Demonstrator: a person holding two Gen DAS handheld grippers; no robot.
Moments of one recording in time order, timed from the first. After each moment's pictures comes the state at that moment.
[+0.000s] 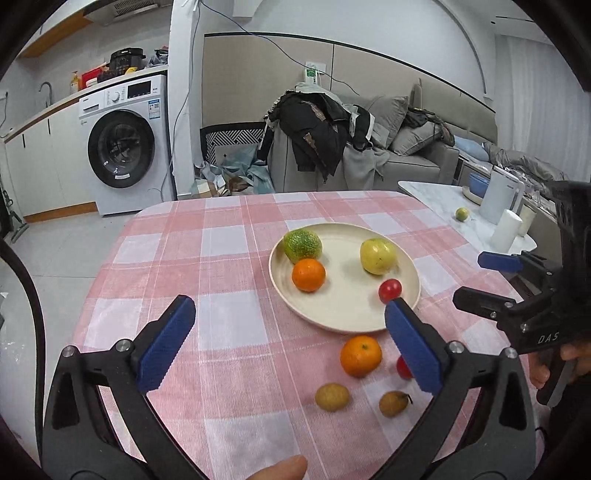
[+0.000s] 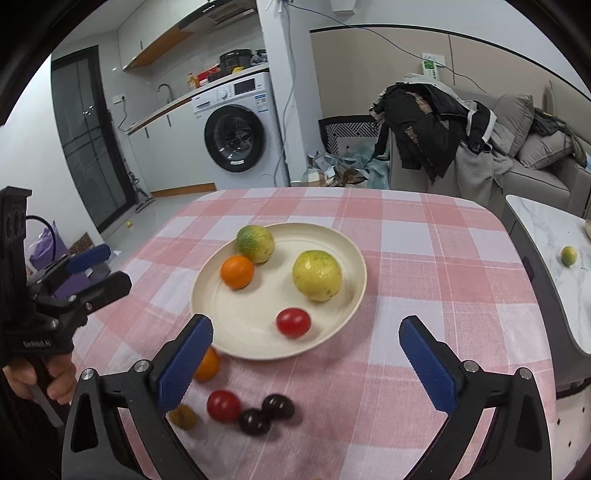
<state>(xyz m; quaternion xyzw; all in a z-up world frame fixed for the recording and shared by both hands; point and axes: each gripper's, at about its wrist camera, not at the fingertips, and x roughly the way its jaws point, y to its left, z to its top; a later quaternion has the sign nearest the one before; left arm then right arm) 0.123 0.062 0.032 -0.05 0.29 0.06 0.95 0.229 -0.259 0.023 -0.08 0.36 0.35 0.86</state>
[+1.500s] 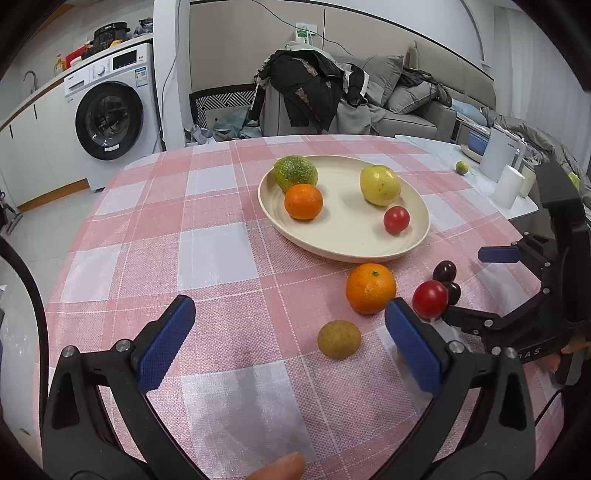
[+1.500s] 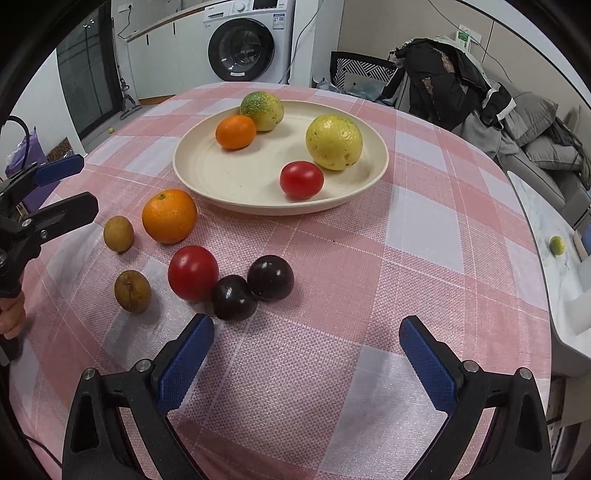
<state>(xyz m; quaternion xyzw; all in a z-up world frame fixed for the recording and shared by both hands) 0.130 0.050 -0.028 -0.05 0.36 0.04 0.93 0.196 -0.251 -0.050 -0.22 0.45 0.30 0.81</state>
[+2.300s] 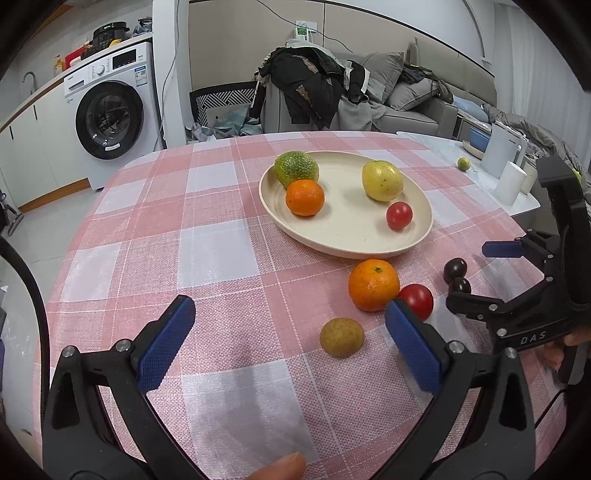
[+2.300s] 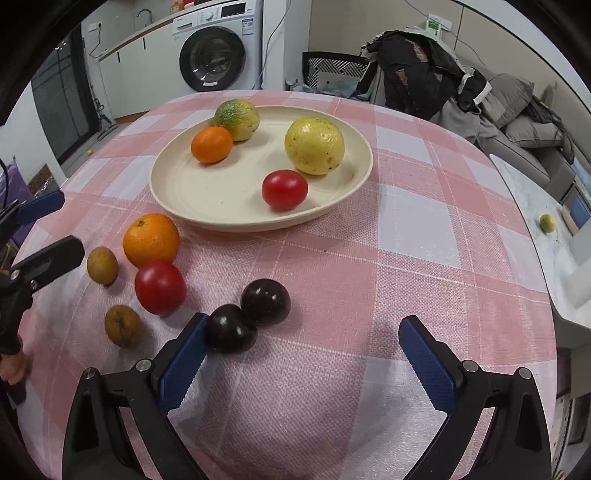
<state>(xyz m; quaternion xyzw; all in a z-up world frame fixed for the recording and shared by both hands) 0.130 0.049 -0.032 -0.04 0.37 0.05 0.93 0.206 -0.247 -0.050 -0.19 0.45 0.27 0.83</state>
